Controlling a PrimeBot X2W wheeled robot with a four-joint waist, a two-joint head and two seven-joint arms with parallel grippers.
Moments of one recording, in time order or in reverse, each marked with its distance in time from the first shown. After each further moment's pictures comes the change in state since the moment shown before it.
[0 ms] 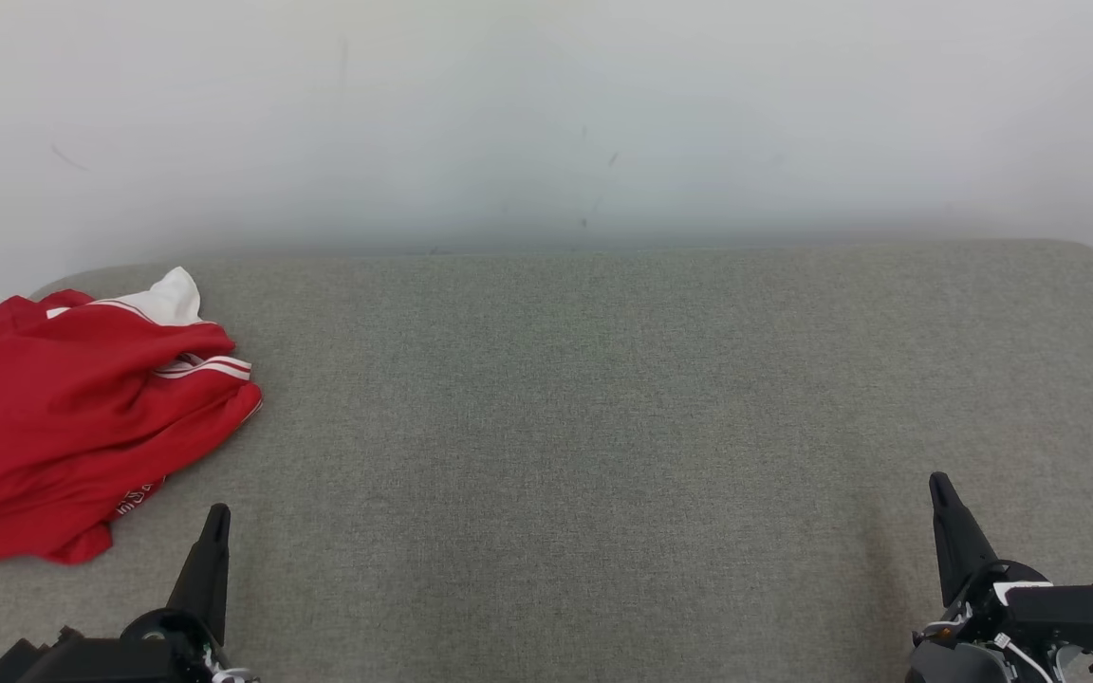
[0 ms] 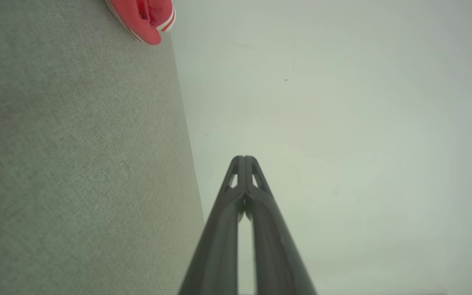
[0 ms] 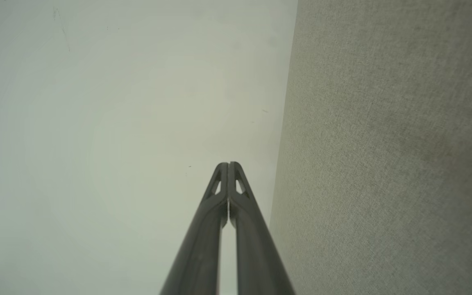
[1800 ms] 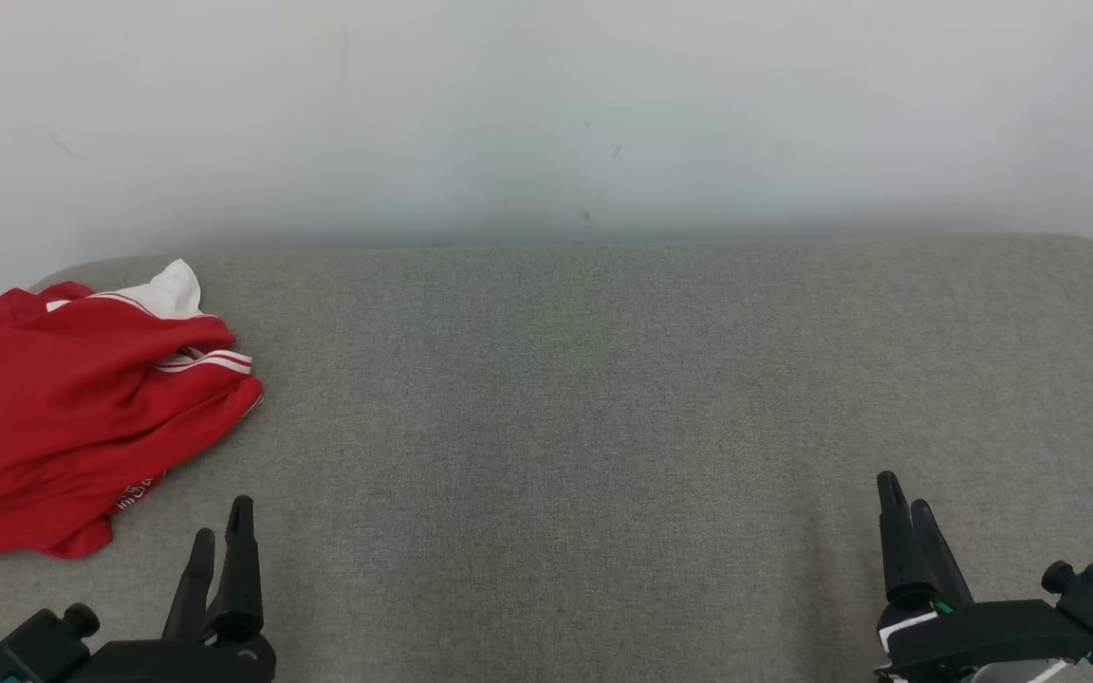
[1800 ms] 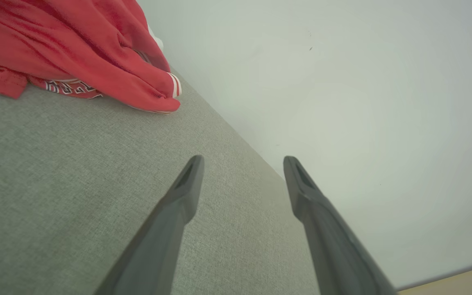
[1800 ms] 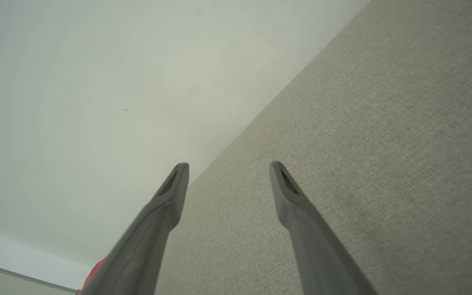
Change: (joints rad) left arm 0.059 -0.007 -0.057 -0.104 0.741 0.060 -0.178; right arm 0.052 0.005 0.111 -0.043 -0.722 -0.003 -0.179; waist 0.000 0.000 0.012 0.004
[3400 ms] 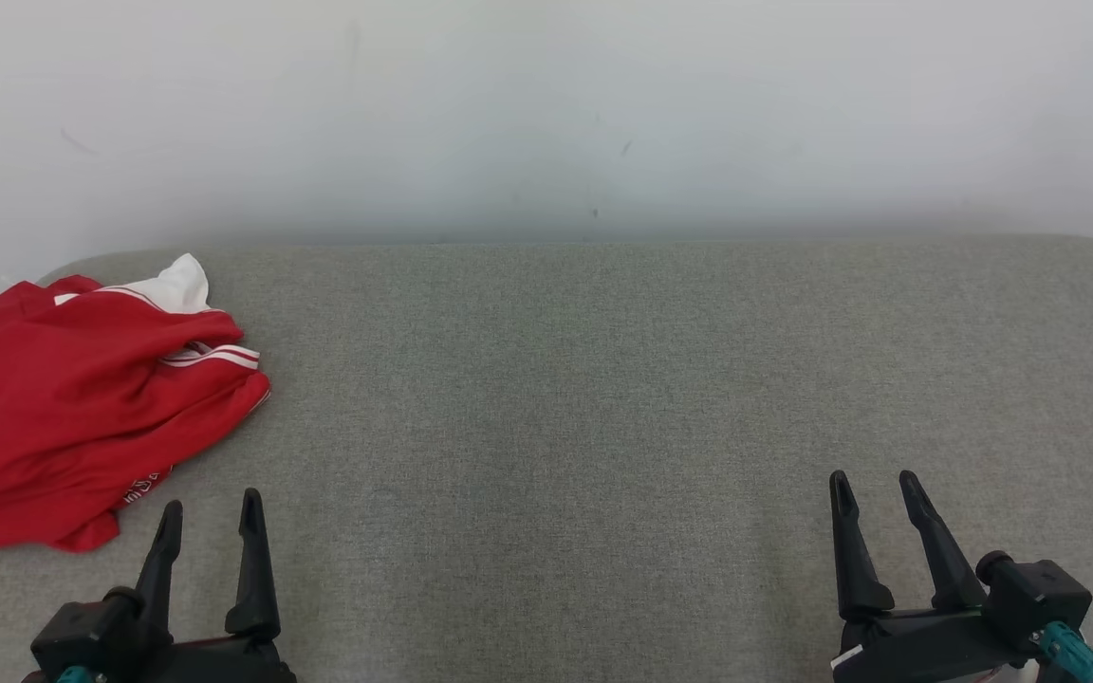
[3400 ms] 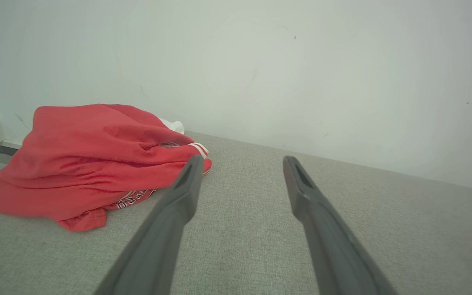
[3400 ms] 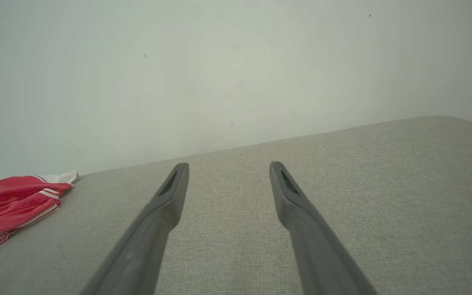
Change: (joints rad) left arm 0.020 0.063 -0.071 -0.061 0.561 0.093 -0.128; right arm 0.016 -0.001 0.046 -0.037 -0.605 0.001 -0.127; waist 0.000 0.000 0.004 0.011
